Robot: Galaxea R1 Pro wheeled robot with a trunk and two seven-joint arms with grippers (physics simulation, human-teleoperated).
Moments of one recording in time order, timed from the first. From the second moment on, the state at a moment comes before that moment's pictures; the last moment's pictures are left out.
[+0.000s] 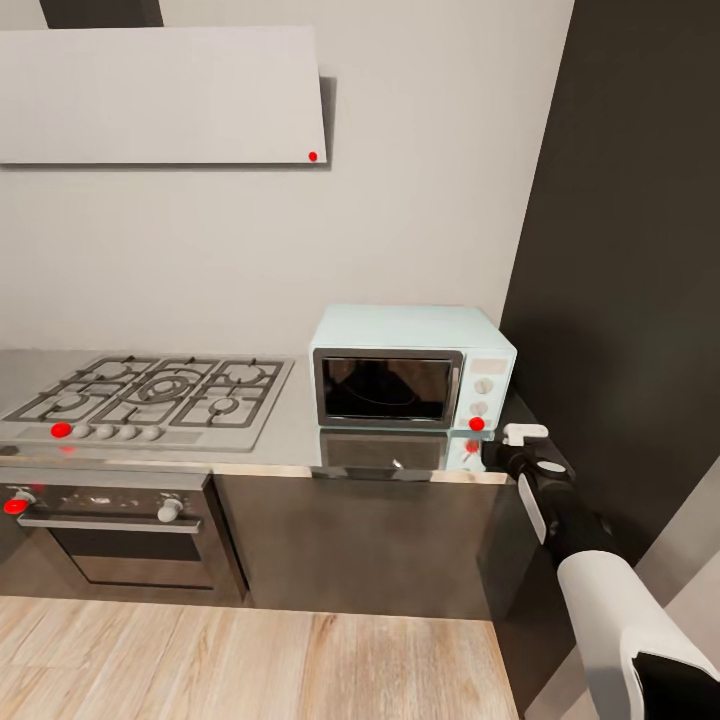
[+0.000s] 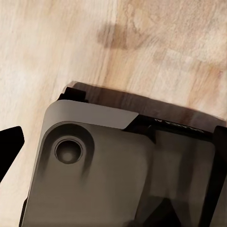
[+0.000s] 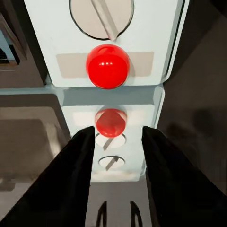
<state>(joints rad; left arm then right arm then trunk) -0.23 0.02 -0.16 0.00 0.46 -0.07 -0.12 -0.82 -0.05 -0.21 -0.76 0.13 0.29 0.15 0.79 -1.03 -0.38</state>
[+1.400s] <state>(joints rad) -0.23 0.02 -0.16 0.00 0.46 -0.07 -0.12 -0.82 -0.06 -0.21 -0.74 0.12 0.29 0.15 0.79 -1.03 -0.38</state>
